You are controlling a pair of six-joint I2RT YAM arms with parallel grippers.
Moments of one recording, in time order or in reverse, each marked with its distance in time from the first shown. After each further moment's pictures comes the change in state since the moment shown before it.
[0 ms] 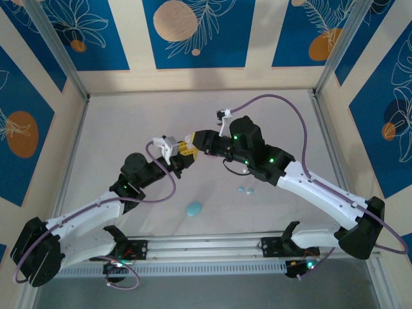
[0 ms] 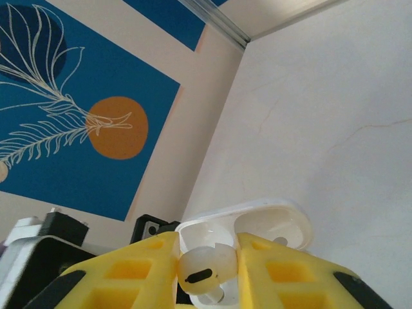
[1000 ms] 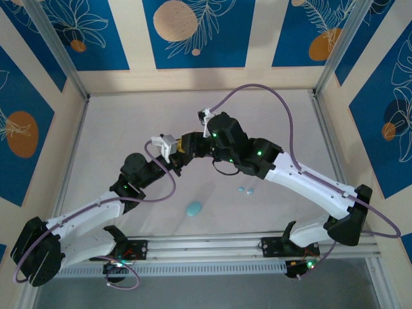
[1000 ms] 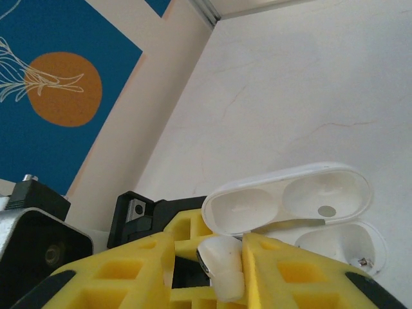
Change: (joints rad) left arm -0.002 0.002 0.000 0.015 -0.067 -0.001; right arm 0.121 0.144 0.263 -0.289 0.164 -0.160
